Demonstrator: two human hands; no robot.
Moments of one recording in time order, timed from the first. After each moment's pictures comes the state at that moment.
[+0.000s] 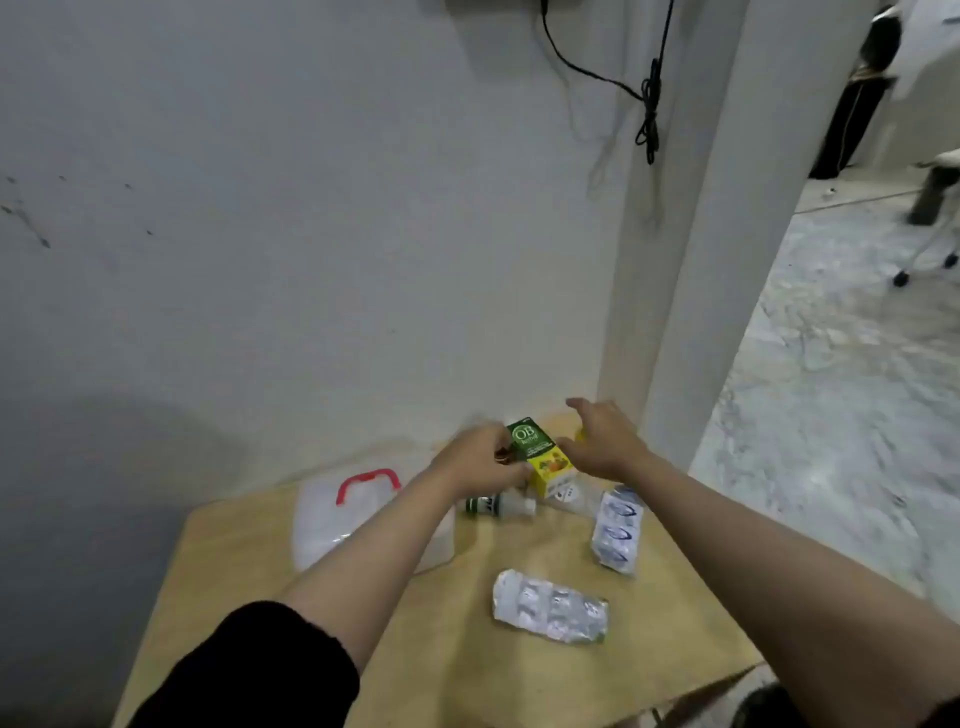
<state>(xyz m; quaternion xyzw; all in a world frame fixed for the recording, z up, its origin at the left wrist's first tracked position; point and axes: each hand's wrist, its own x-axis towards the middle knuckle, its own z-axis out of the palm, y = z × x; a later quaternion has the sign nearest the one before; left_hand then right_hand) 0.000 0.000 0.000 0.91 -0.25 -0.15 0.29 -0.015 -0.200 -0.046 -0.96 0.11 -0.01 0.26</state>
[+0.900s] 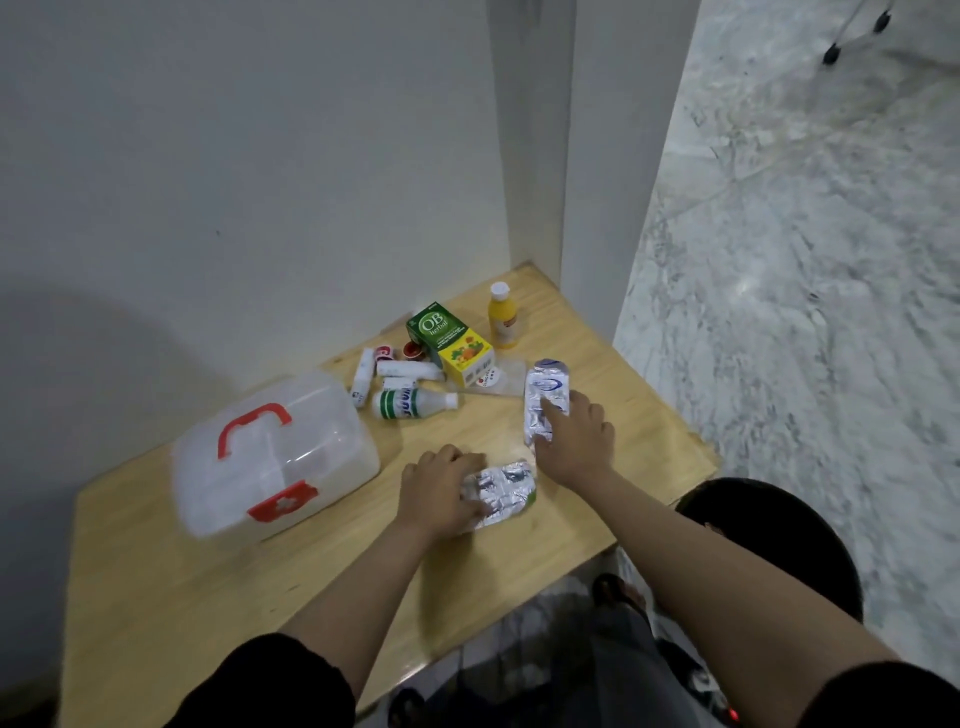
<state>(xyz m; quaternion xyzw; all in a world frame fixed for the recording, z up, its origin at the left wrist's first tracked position) -0.058 -0.015 -0.164 0.93 -0.31 -0.19 0.07 -0.115 -0.202 -0.185 -0.93 0.29 0.05 0.21</state>
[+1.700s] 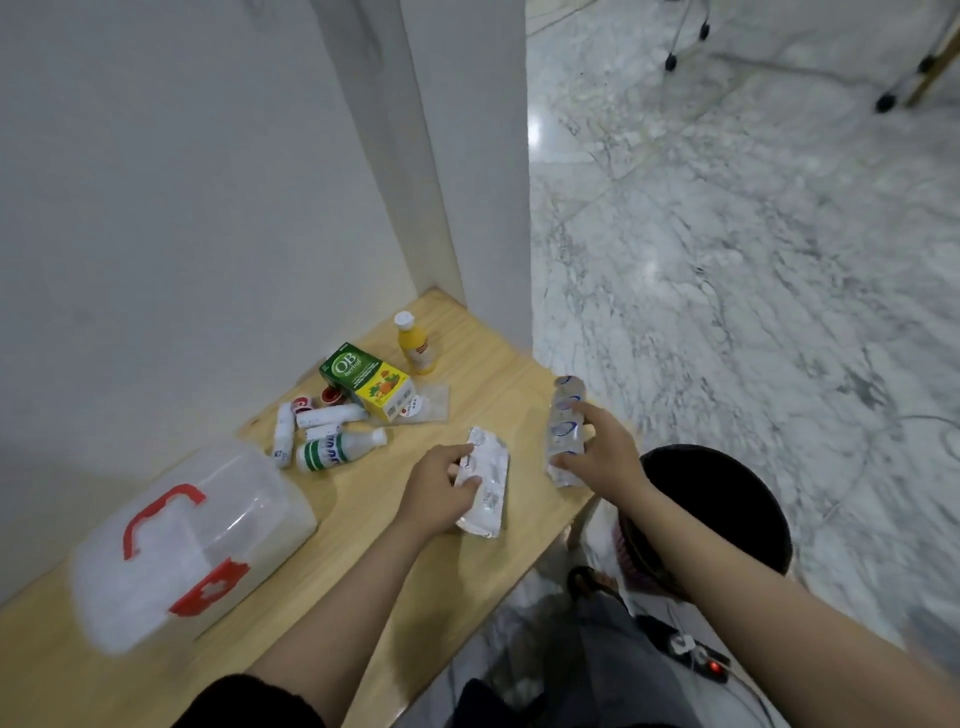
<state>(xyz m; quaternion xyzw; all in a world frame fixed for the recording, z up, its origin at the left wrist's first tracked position) -0.075 -0.077 -0.150 0.86 -0.27 -0.27 0.33 -0.209 -0.258 -0.162 -0.78 0.38 -0.09 0.49</state>
